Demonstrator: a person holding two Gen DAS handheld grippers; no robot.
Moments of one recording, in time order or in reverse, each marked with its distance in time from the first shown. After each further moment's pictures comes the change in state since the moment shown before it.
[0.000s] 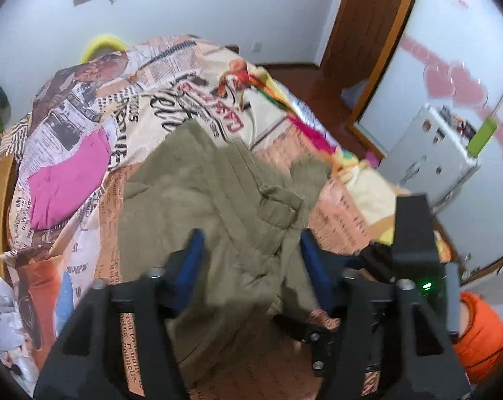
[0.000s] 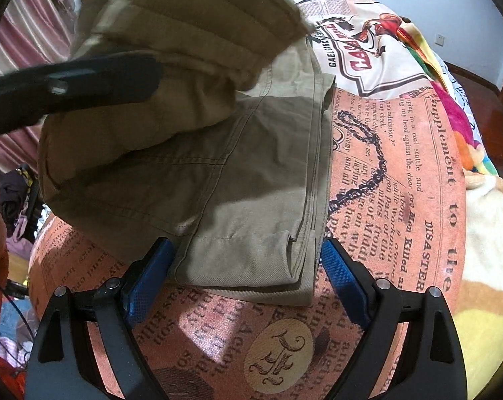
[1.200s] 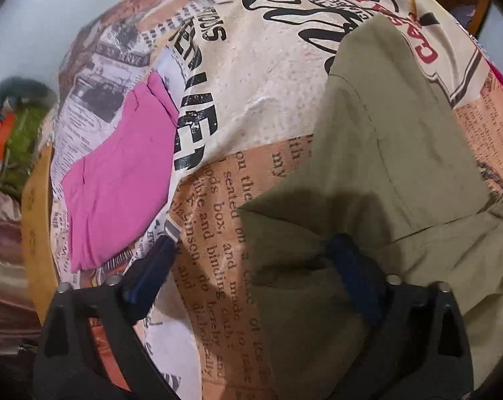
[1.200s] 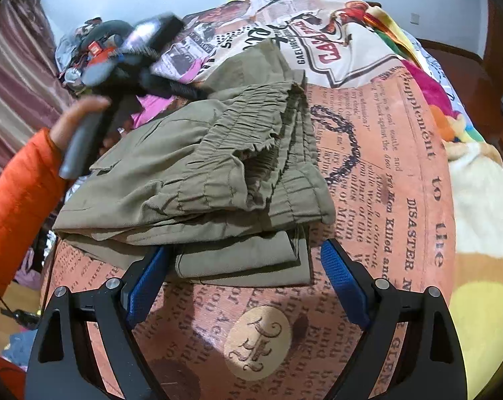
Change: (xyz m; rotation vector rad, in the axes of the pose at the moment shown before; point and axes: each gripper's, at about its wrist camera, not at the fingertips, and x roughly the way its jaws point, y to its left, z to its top) left arm 0.205 0.143 0.042 0.063 0.355 0.438; right arm -0.013 -0.022 -0.004 0.147 -0.036 0.002
